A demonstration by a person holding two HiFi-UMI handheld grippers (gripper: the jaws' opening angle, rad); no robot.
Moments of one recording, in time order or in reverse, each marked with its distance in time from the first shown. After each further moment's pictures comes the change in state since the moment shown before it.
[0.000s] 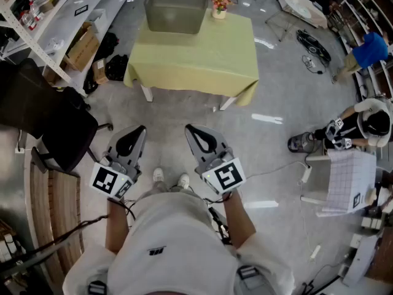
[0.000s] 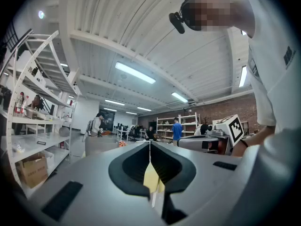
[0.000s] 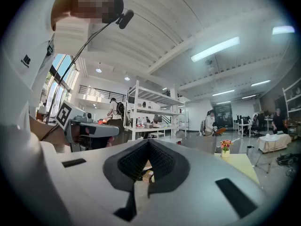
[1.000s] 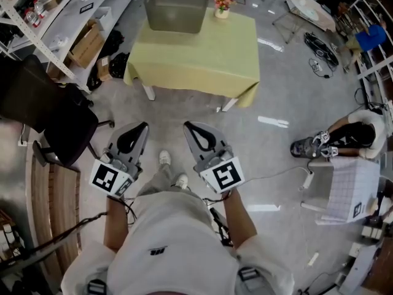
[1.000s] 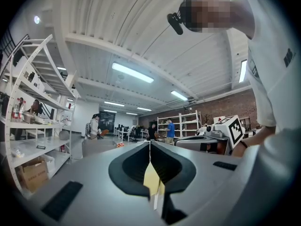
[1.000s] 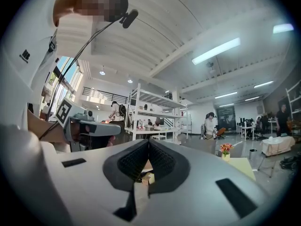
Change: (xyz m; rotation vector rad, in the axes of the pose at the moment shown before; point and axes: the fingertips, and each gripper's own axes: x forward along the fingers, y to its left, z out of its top) left arm 0.043 -0.030 0.006 0.037 0.000 0.014; right arm -0.017 -0.037 0.005 -0.027 -0.038 0.035
